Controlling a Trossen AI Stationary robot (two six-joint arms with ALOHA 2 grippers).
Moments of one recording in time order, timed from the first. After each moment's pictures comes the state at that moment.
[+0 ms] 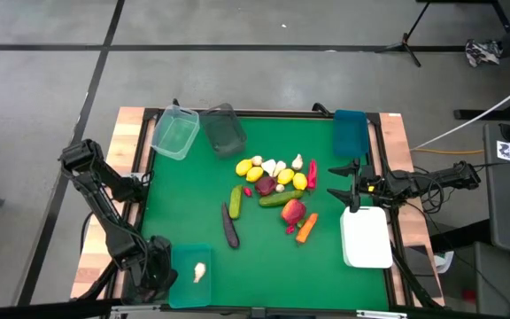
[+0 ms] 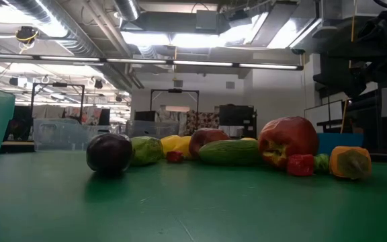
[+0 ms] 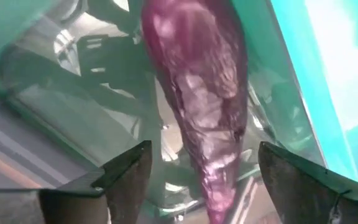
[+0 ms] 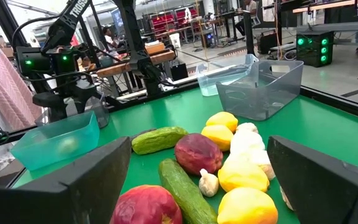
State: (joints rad) left arm -1.04 1.51 0.88 -0.66 0.08 -2.12; right arm 0.24 0.06 0.05 -0.03 0.40 0.25
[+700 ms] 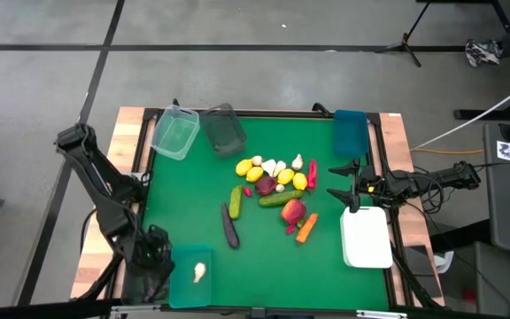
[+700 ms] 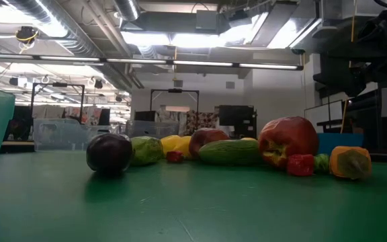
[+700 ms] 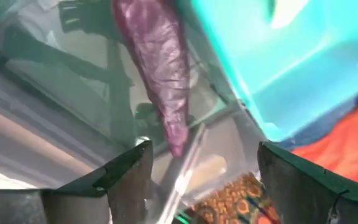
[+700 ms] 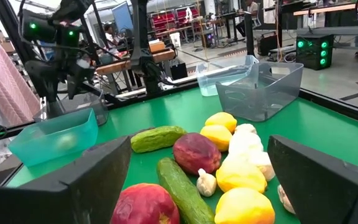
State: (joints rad) left arm -0.95 1.26 0.88 -0.70 0.14 -2.07; right arm 0.24 0.06 0.05 -0.03 0.40 0.23
